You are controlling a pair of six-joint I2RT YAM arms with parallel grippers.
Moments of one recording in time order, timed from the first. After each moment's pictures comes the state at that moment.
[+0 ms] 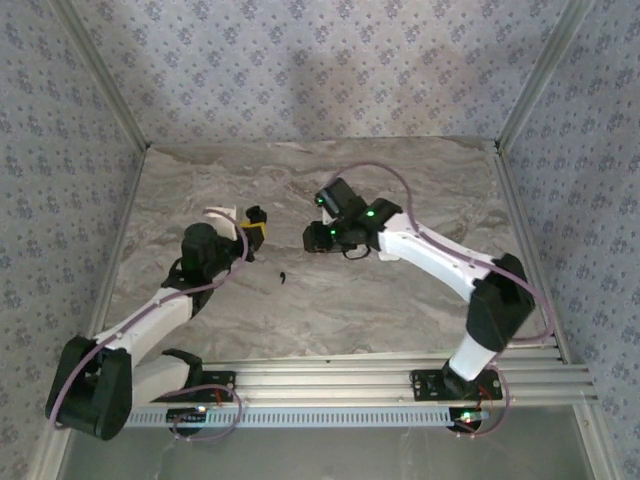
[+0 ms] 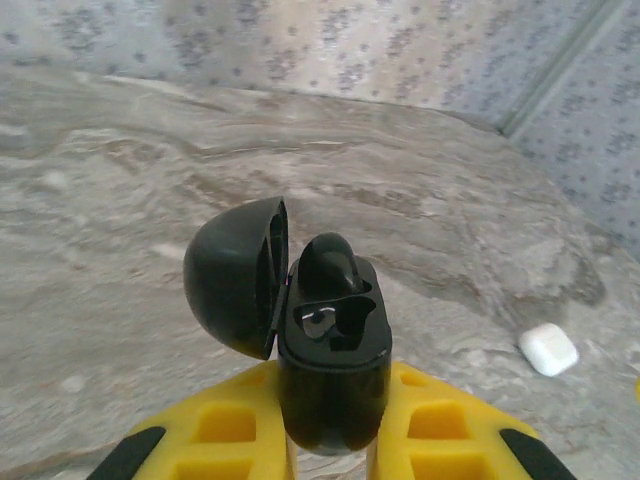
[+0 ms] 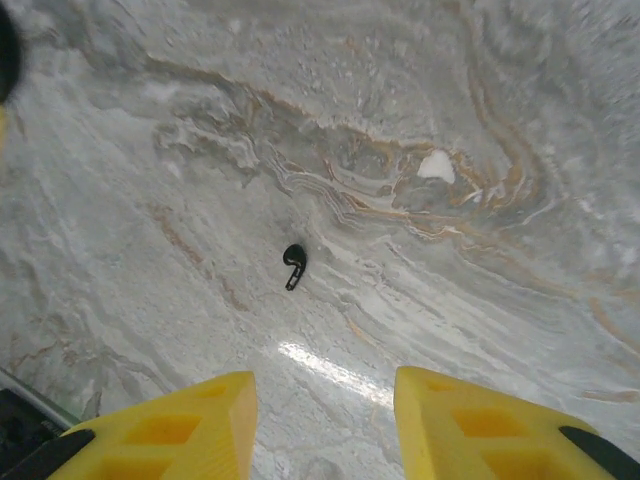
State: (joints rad) left arm -0.32 1.08 0.46 0.33 0.25 -0.34; right arm 0.80 1.69 1.43 -0.73 -0.13 0.61
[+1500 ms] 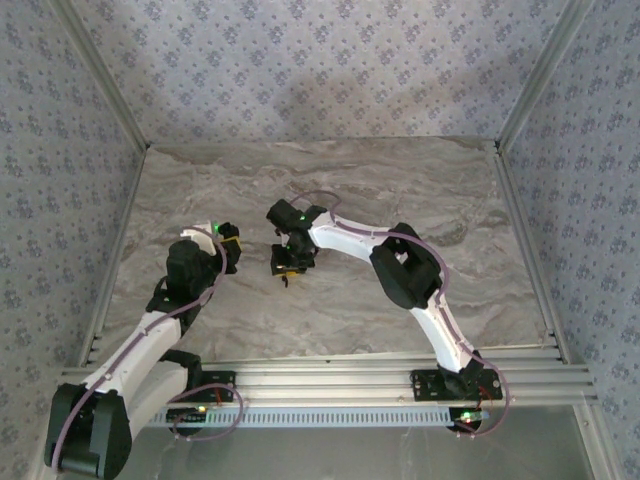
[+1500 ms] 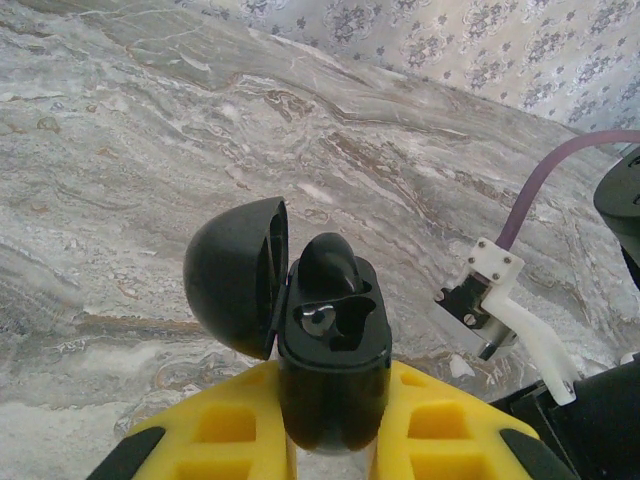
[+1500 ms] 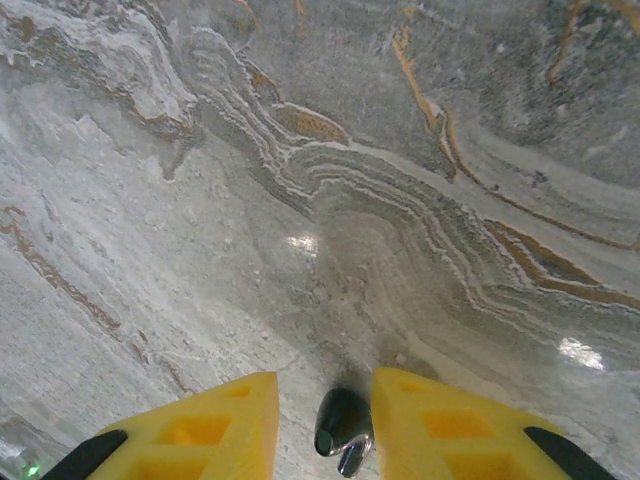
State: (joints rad) left arm -0.24 0.87 0.35 0.15 0.12 -0.41; right arm 0.86 2.26 1.78 -0.79 -0.30 0.67
